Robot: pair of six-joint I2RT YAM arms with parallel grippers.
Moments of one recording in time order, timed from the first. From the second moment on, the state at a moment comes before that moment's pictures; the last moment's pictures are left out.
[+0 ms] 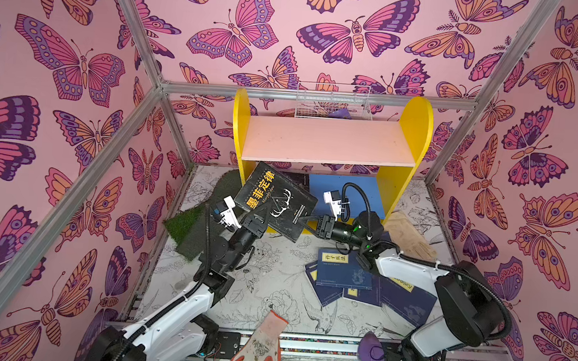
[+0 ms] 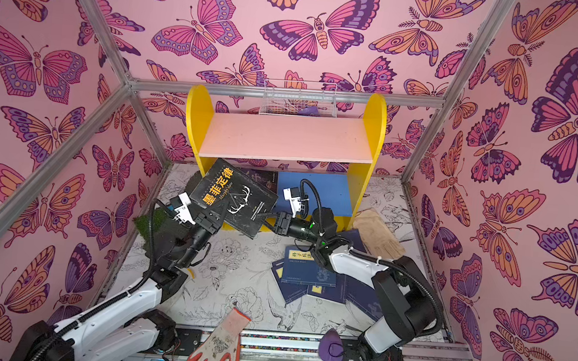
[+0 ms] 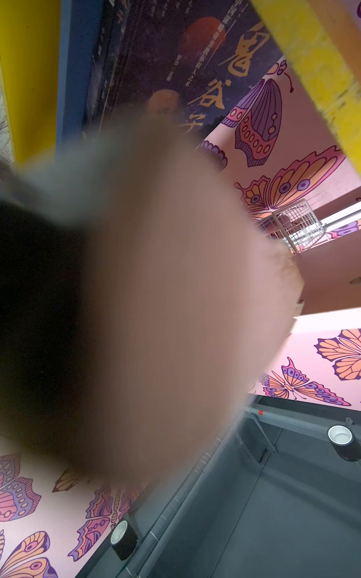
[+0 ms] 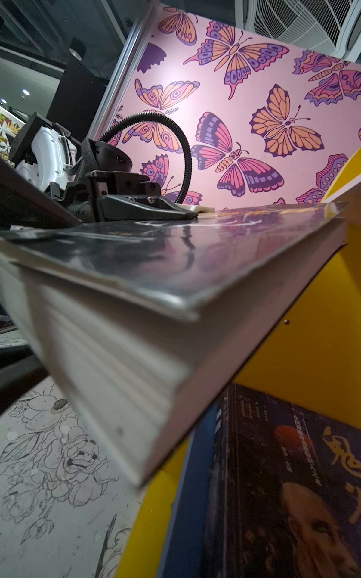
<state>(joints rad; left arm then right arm) -0.46 0.94 0.40 0.83 0.08 -1.10 0.63 1.60 0.80 0.92 -0.72 1.15</state>
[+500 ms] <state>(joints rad) -0.36 0.63 0.39 0.36 0.07 -1.15 0.47 1.58 0.85 0.82 -0.96 1.17</state>
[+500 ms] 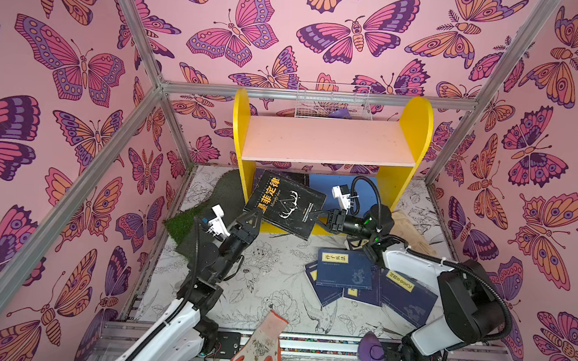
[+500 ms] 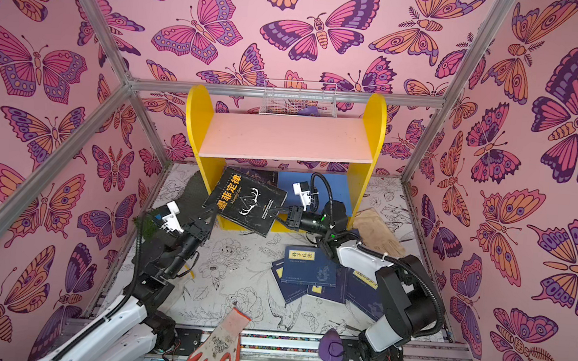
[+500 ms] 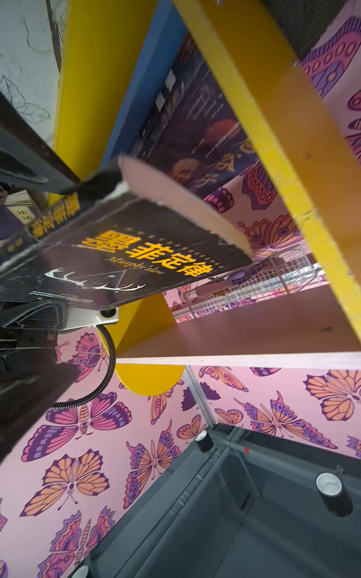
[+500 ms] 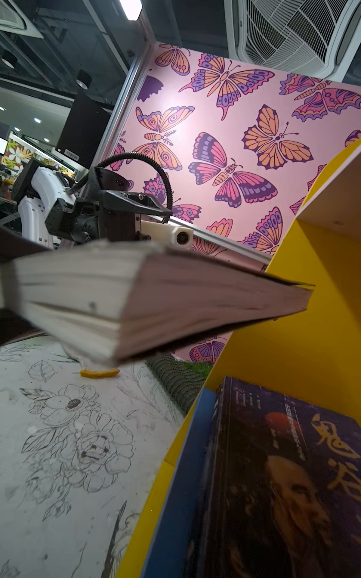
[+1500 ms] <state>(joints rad) -0.11 0.76 0.50 0.19 0.84 -1.06 0.45 1.51 1.00 0.28 -1.25 0.85</state>
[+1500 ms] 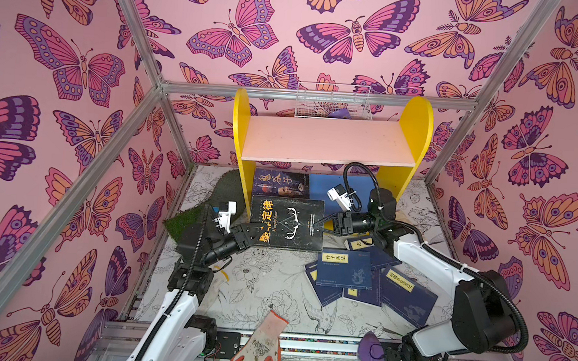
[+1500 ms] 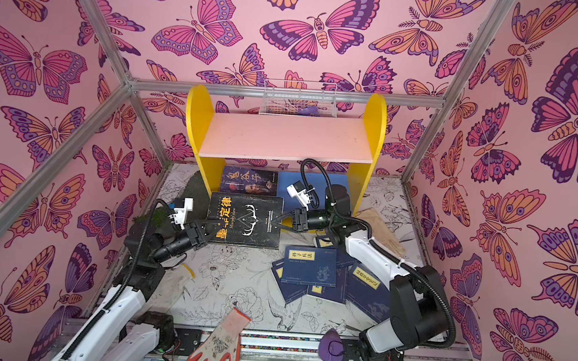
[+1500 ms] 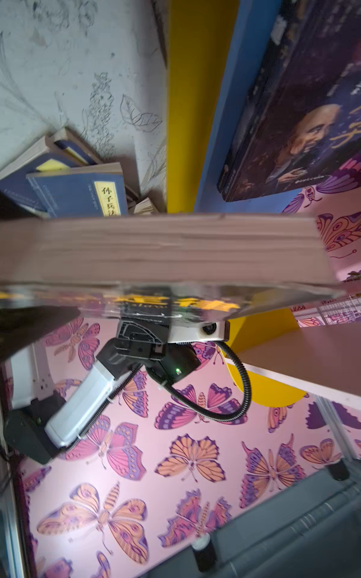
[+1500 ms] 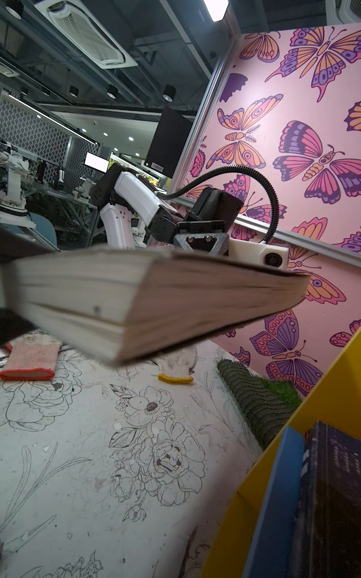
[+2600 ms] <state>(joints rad) -0.15 0.72 0.29 0.63 0.52 -1.22 0.51 1.56 0.91 0.67 -1.00 1.13</state>
